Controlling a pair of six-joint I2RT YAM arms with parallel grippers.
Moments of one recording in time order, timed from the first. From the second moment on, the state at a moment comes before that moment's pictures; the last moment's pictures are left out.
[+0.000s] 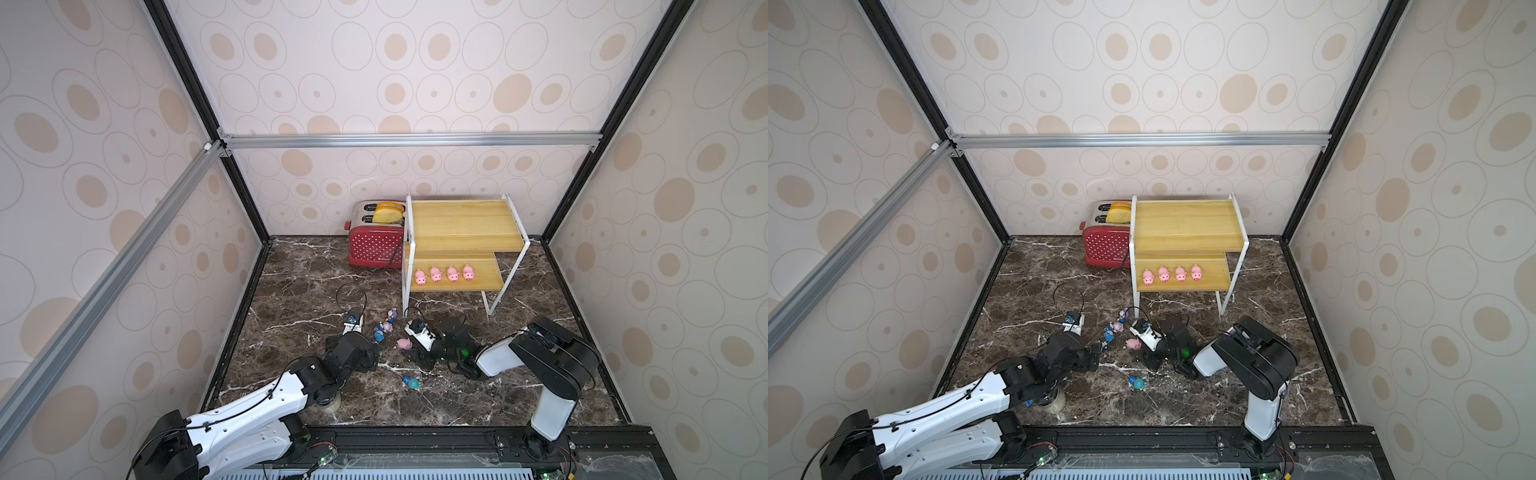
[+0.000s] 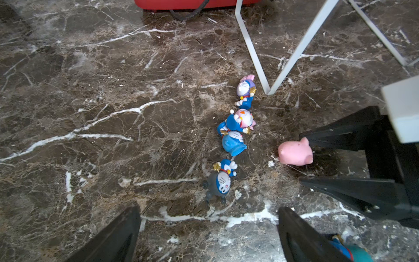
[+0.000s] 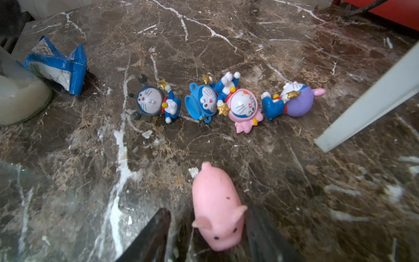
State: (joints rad) left arm -0.85 0.96 0.52 -0.39 -0.46 -0.51; right arm 0.83 1.82 0.52 0.74 -0.36 -0.15
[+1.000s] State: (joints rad) left arm -0.85 0.96 0.57 -0.38 -0.45 -0.49; right arm 0.83 1.55 0.38 0.73 -0.17 -0.14
